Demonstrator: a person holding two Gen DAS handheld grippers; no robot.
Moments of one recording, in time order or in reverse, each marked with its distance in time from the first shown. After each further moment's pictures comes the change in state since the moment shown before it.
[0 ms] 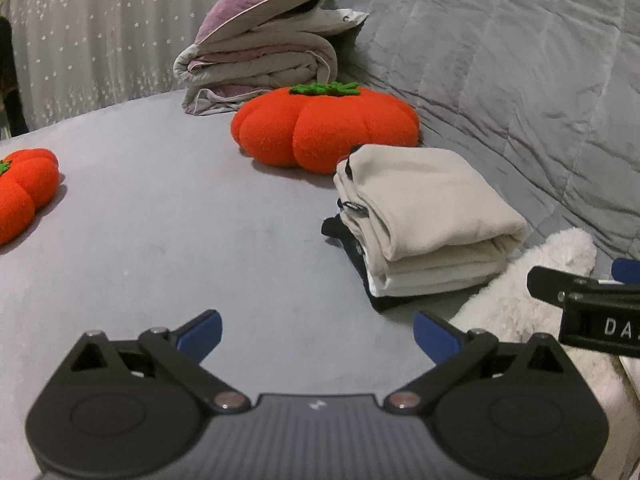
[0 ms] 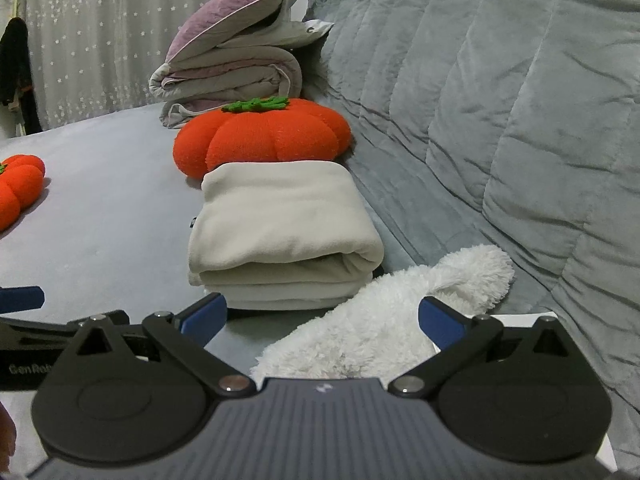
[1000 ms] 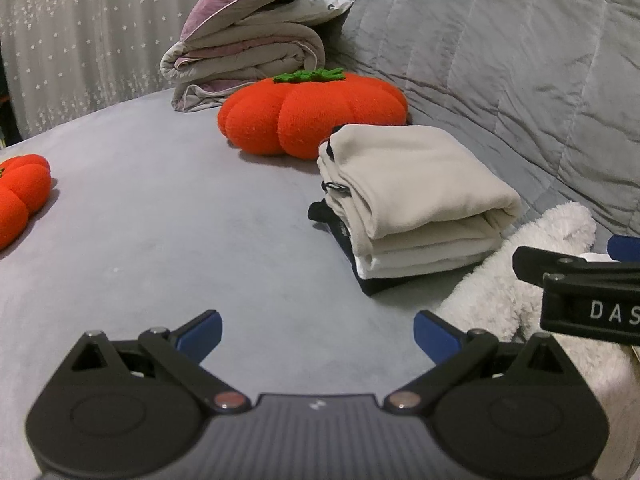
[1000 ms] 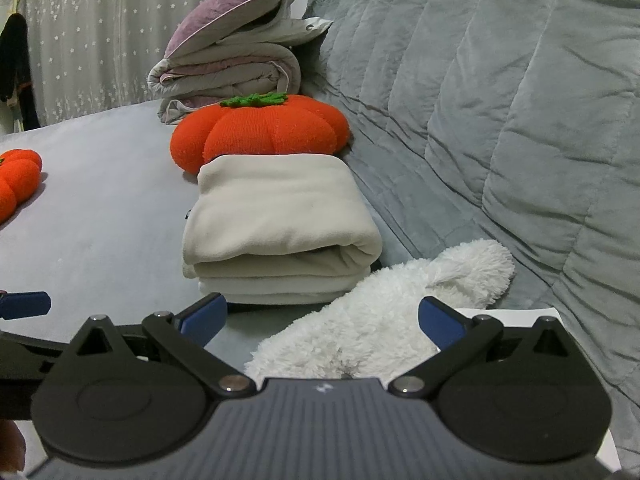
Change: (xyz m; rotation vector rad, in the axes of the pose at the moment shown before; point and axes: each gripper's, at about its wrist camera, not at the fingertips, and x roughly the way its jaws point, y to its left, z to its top) left arm 0.006 -0.017 -0.008 0.049 0.016 0.003; right arm 0.006 -0.001 -0.008 -0.007 0.002 -0.007
